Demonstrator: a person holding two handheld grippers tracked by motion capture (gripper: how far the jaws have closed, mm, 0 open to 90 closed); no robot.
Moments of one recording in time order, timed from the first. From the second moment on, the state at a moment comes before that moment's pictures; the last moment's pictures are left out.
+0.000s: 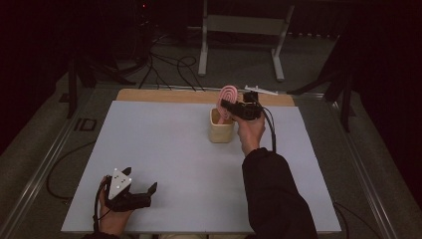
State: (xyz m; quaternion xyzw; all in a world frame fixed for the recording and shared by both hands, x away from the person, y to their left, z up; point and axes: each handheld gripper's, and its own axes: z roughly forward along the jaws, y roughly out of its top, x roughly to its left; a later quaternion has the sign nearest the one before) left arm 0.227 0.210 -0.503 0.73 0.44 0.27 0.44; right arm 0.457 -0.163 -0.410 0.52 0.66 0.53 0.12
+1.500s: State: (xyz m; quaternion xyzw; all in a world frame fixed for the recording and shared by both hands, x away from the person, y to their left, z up) left arm 0.227 0.208 -0.504 0.74 0.44 0.27 0.44; right arm 0.461 -0.171 -0.426 0.52 0.68 0.49 0.14
